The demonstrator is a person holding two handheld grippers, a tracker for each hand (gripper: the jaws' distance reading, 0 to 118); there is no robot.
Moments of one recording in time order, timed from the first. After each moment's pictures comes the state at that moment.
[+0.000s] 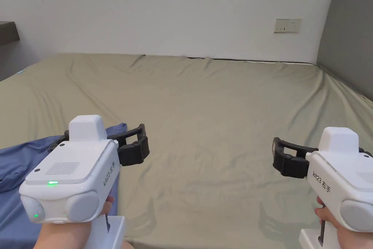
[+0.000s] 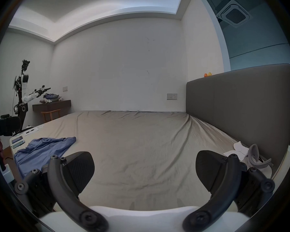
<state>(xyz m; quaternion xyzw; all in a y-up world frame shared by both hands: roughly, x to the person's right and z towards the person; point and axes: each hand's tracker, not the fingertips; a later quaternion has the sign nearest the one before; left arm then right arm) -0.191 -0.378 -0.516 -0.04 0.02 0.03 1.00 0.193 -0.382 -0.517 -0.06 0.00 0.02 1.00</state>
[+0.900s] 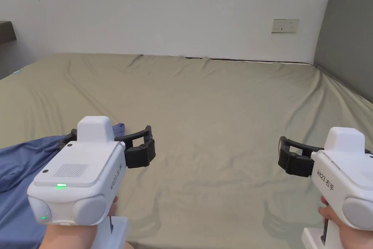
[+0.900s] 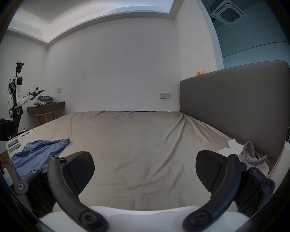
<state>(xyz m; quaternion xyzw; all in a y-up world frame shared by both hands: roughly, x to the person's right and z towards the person) -0.181 -0.379 -0.516 -0.03 0.00 0.01 1.00 0.204 -0.381 -0.519 -0.06 -0.03 0.01 1.00</state>
